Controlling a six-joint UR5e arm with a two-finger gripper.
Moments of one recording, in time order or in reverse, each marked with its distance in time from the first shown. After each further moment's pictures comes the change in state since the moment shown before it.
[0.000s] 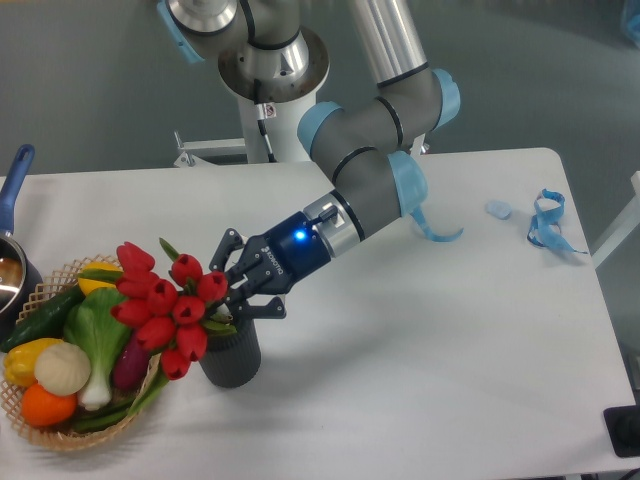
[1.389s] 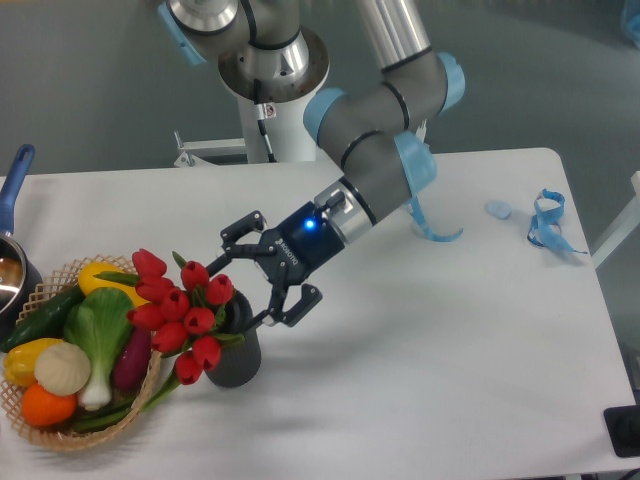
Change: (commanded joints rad) arm 0.067 0.156 -0.037 -0.002 0.360 0.061
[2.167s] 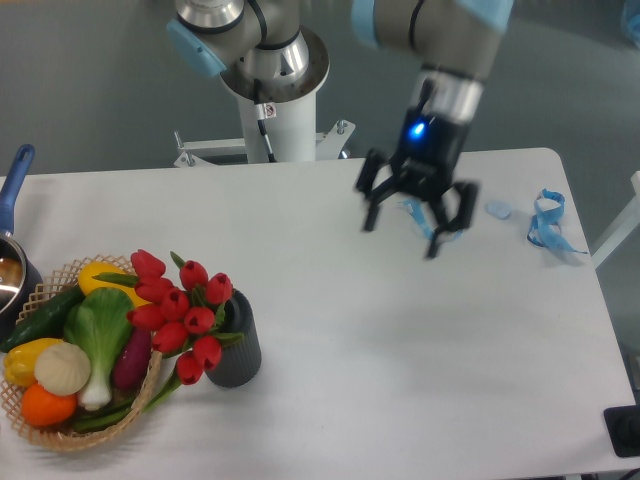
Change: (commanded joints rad) arm 0.256 0.256 0.113 -0.031 0.621 0.049
